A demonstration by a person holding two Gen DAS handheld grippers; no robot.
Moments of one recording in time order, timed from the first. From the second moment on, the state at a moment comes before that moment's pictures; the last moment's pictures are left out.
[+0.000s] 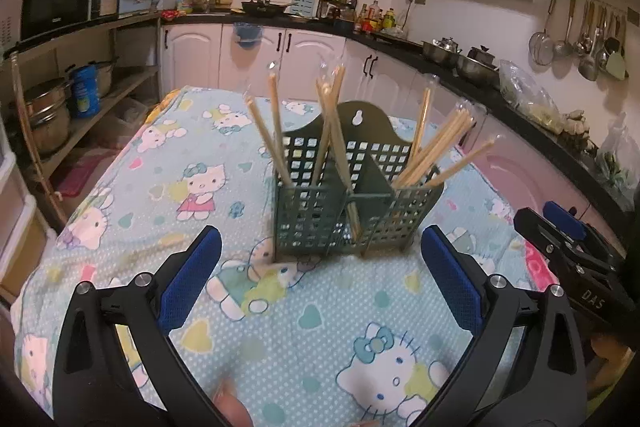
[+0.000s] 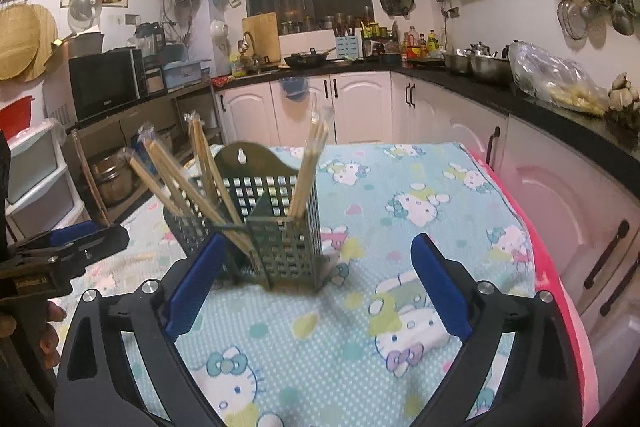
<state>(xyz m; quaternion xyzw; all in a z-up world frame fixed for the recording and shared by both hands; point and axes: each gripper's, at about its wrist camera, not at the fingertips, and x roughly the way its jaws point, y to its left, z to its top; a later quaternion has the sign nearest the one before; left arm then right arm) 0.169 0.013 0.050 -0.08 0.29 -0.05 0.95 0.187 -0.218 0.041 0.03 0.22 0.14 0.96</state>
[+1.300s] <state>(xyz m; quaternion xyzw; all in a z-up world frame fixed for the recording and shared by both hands) 0.122 0.005 -0.023 -0.05 0.26 -0.01 0.96 0.126 -0.221 -0.029 0.02 0.19 0.12 0.97</state>
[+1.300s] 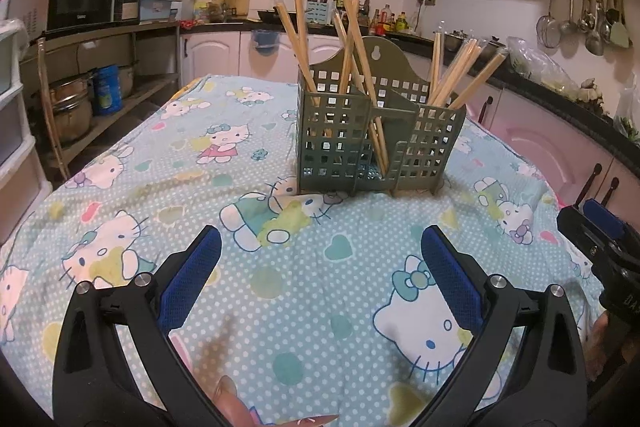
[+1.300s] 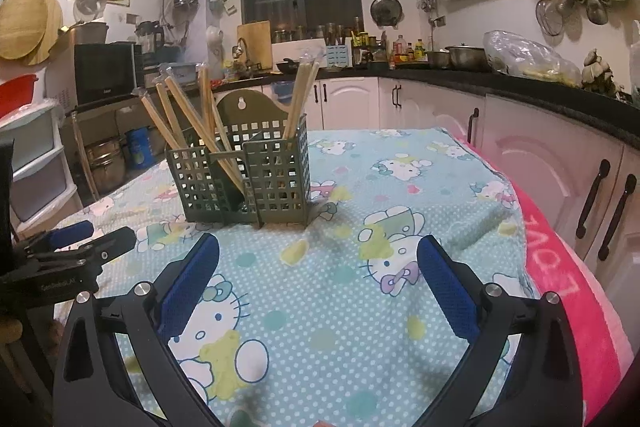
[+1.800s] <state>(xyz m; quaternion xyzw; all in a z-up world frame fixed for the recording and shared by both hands) 0.120 0.009 -0.023 -0.06 0.26 0.00 0.96 0.125 -0.217 -0.031 0.01 0.19 0.12 0.97</state>
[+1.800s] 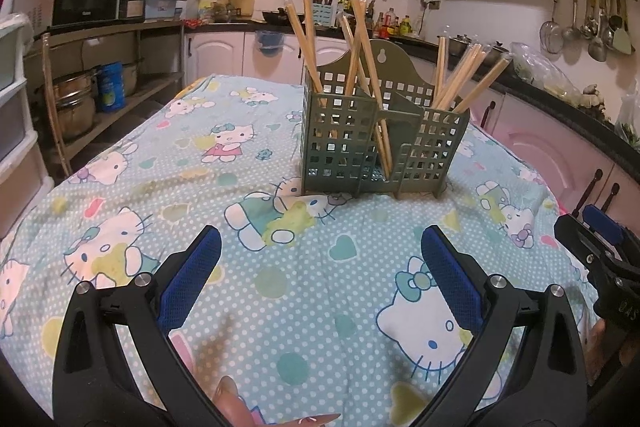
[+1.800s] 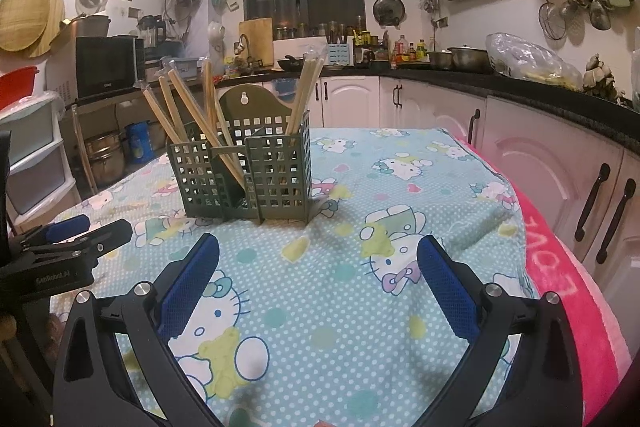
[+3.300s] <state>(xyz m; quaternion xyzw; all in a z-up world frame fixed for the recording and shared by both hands) 0.118 0.012 -0.022 -0.07 0.26 0.00 0.96 0.127 -0.215 -0.034 0.01 0.20 0.12 0.97</state>
